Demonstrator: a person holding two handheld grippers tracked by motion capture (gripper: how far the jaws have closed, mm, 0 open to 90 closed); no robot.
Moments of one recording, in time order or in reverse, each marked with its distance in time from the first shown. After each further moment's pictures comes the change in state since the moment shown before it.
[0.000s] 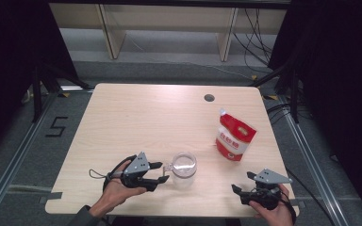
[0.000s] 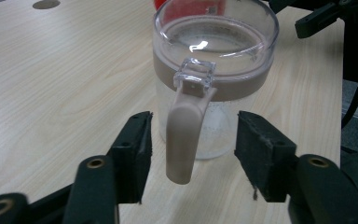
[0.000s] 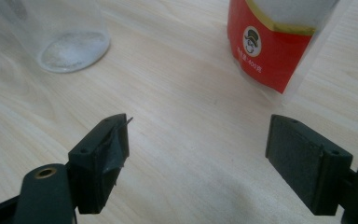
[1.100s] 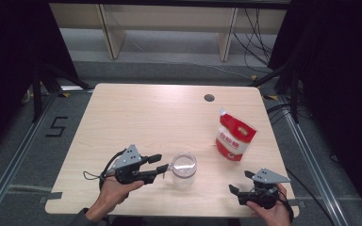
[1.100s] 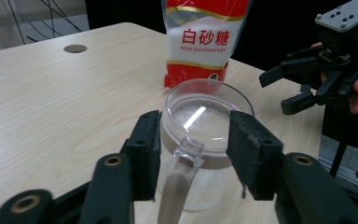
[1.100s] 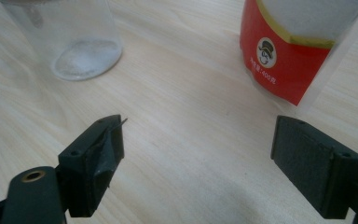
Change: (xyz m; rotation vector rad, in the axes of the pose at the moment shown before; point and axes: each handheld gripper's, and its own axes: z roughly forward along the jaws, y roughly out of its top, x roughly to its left) left arm -0.005 0.028 -0.022 -0.181 0.023 -0.087; right arm 0.002 0.003 0.005 -0.023 0.036 -0.023
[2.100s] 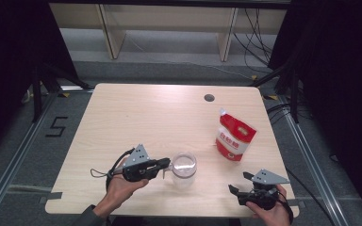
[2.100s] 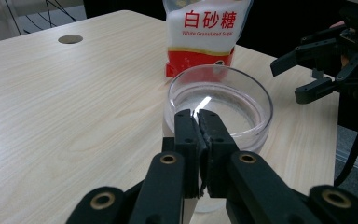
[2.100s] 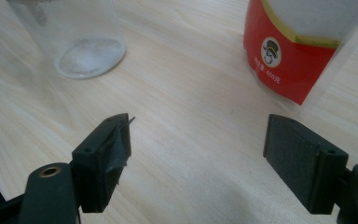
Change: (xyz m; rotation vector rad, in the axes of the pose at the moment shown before) left arm 0.002 -0.006 0.020 0.053 0.007 0.023; right arm 0.003 0.000 -0.002 0.000 0.005 -0.008
